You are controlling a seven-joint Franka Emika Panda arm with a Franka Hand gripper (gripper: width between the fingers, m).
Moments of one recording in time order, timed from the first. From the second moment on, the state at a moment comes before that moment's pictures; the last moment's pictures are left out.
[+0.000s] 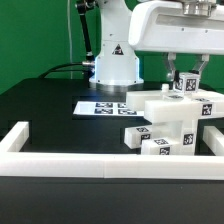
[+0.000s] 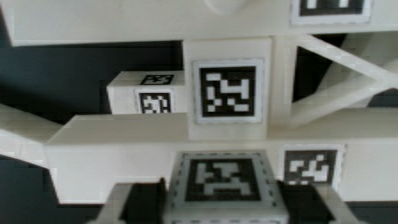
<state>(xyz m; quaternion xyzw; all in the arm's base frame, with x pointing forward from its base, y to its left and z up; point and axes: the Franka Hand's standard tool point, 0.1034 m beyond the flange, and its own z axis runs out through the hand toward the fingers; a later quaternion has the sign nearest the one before) 0.568 0.080 0.130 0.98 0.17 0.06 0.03</state>
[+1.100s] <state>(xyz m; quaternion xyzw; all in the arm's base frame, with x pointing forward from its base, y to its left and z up) 0.571 0.076 0.123 0.98 0.17 0.06 0.03</state>
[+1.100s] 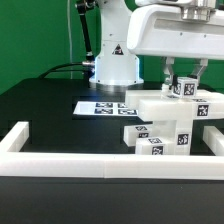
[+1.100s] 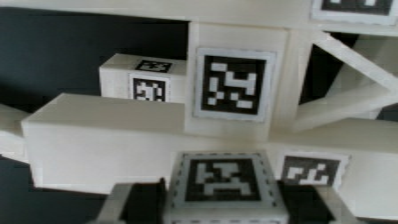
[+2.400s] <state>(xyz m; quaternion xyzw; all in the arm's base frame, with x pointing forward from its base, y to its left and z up) 0.571 0.077 0.123 1.00 -0.05 0.07 0.02</state>
